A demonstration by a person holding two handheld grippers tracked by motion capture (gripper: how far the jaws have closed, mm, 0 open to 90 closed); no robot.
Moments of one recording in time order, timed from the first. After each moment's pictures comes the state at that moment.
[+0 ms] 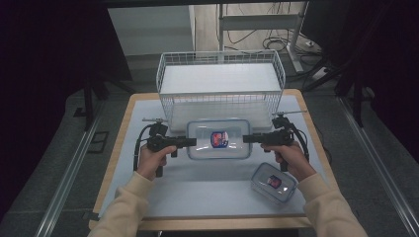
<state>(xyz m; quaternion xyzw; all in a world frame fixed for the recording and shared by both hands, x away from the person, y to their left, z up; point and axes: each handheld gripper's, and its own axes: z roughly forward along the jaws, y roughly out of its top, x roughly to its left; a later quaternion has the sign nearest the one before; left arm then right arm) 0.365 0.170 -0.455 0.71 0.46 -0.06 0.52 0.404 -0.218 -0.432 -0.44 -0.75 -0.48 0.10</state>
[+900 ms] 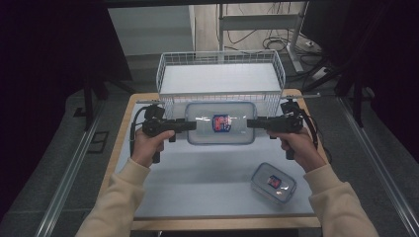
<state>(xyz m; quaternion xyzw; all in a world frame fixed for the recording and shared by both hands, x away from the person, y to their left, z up) 0.367 0.168 -0.387 0.72 0.43 -0.02 0.54 0.402 -0.221 -0.372 -0.40 -0.75 -0.52 0.05</state>
